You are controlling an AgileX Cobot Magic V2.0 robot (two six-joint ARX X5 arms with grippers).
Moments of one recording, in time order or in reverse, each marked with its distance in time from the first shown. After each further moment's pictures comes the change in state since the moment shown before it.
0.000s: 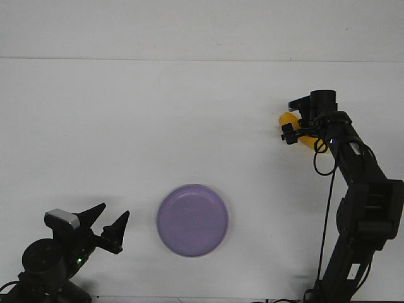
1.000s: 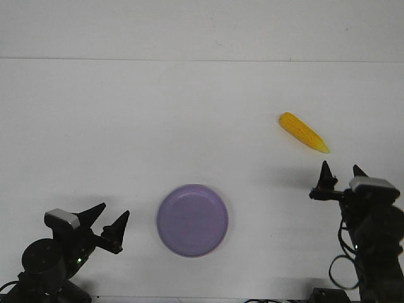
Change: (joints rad) left arm 0.000 0.000 0.000 0.003 0.000 0.000; right arm -0.021 -1.329 -0.843 0.283 -0.076 0.480
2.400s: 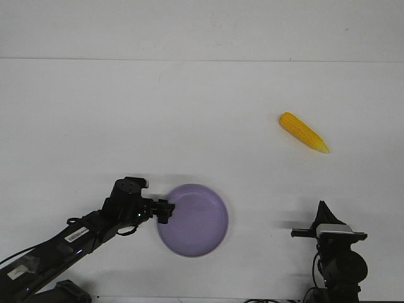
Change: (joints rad) left arm -0.015 0.975 0.000 0.497 0.264 -0.117; right arm -0.001 -0.671 -0.760 0.229 0.057 -0.164
